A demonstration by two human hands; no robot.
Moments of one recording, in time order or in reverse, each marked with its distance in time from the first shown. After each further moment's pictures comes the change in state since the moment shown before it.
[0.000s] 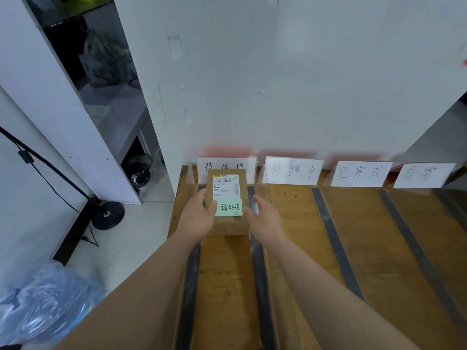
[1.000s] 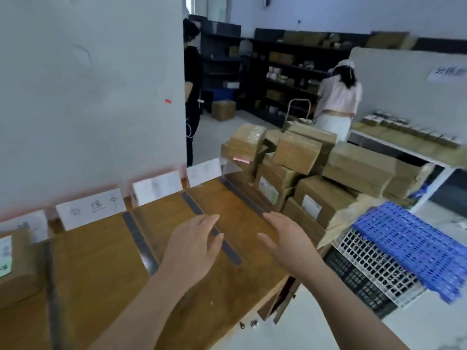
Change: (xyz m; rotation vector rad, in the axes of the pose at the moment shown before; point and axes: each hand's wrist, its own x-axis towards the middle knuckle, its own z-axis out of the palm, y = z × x) left_hand -0.303 0.270 0.255 0.530 -0.258 0.941; right_hand -0.329 0.219 -0.374 -0.497 0.525 0.120
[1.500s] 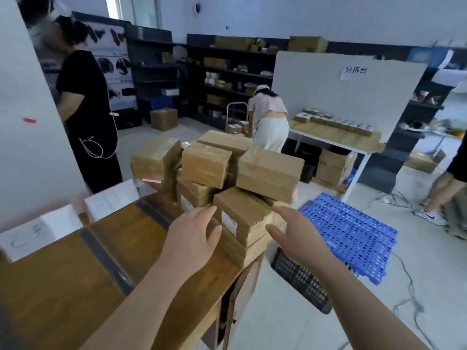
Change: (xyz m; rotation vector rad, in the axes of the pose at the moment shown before) left_hand 0.148 0.199 0.093 -0.056 -0.010 0.224; right_hand 0.021 0.225 -0.115 0.056 0.157 0.277
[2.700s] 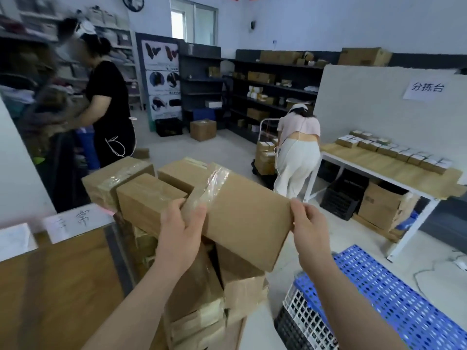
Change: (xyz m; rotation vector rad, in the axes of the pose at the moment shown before) left_hand 0.234 0.122 0.097 -0.583 0.395 -0.521; right_hand 0.280 0.169 -0.056 0.918 0.241 0.112
